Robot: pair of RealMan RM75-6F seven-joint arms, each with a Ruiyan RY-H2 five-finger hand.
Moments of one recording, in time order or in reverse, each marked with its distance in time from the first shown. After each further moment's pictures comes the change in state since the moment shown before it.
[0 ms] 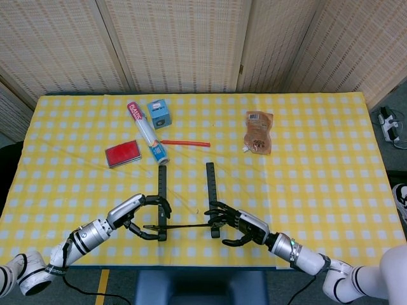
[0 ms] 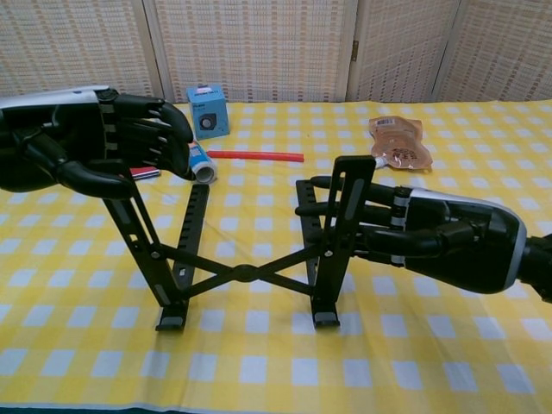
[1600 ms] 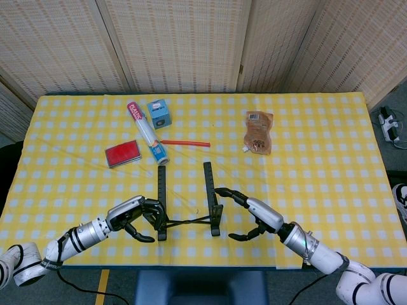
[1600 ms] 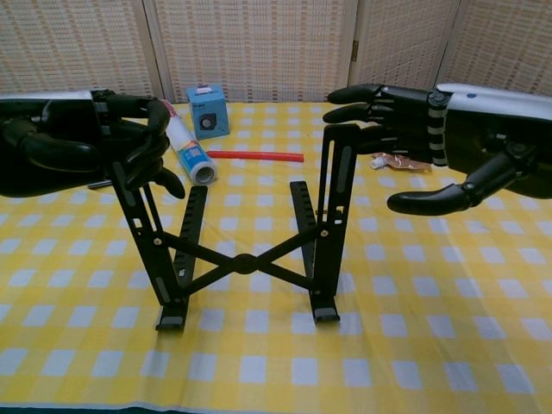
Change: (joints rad) left arm 0.000 0.011 -0.017 0.106 0.199 0.024 -0.468; right arm -0.101 0.232 0.228 -0.283 -0.028 -0.095 -0.751
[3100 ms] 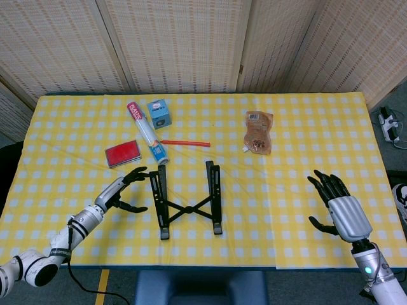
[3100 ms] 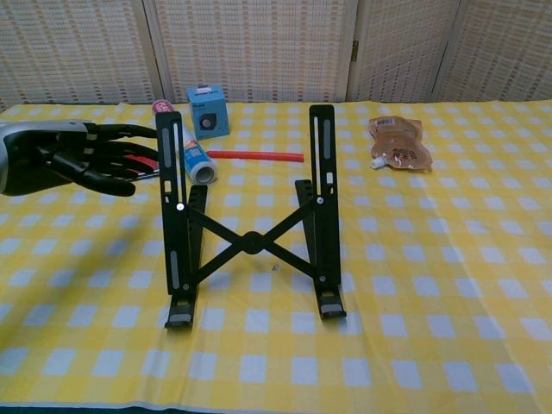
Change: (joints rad) left arm 0.147 -0.021 -0.319 -0.109 -0.558 -0.530 0.755; right arm -0.419 0.200 0.050 -0.085 0.225 0.221 -0.958
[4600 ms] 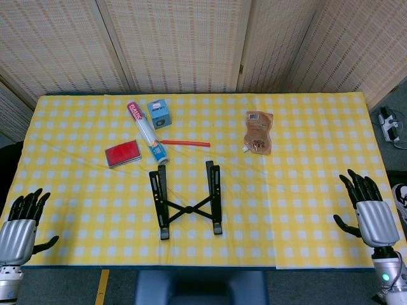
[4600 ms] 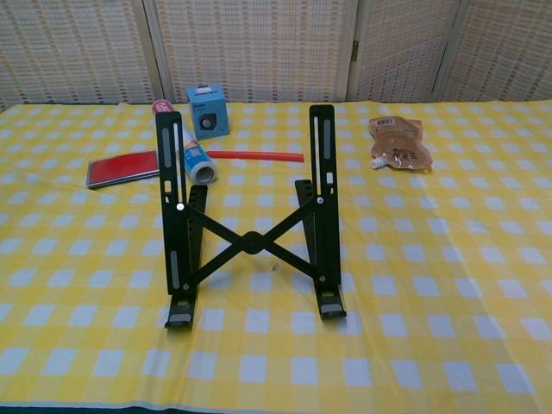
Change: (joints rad) left arm 0.560 0.096 0.180 -0.066 0.108 0.836 1.139; right arm -0.104 -0.018 0.020 0.058 0.091 0.128 -0.064
